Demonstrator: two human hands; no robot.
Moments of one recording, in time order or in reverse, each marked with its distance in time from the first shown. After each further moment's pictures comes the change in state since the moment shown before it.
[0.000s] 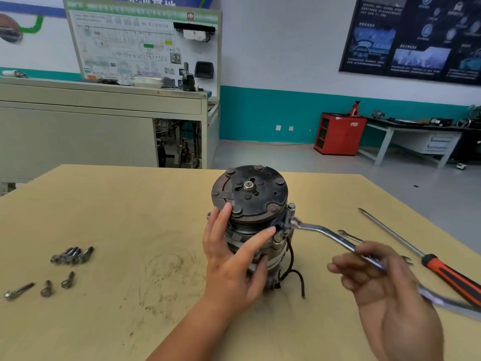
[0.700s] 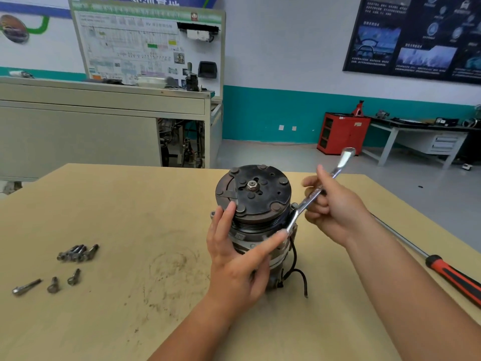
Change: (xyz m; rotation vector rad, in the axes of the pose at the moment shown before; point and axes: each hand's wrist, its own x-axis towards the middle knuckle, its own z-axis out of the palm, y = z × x) left_hand 0.000 0.001 0.001 0.037 -0.005 0.033; right_hand 0.113 0.005 0.026 -0.103 -0.027 0.370
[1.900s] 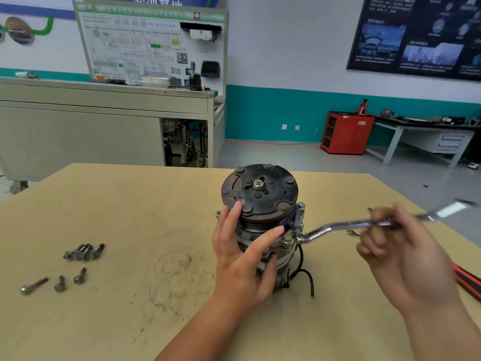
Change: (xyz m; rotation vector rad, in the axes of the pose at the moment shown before) left_hand 0.001 0.002 -0.001 -0.040 0.017 -0.040; right_hand -0.069 0.006 -0.031 0.260 0.090 -0.169
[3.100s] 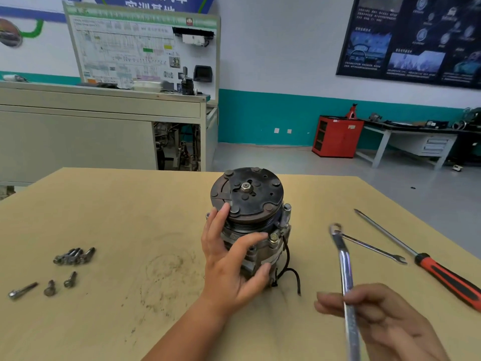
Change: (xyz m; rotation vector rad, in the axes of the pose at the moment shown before) left_hand 0.001 0.001 -0.004 -0.155 -0.006 -0.059; right_hand -0.088 0.018 -0.018 -0.345 -0.153 -0.102
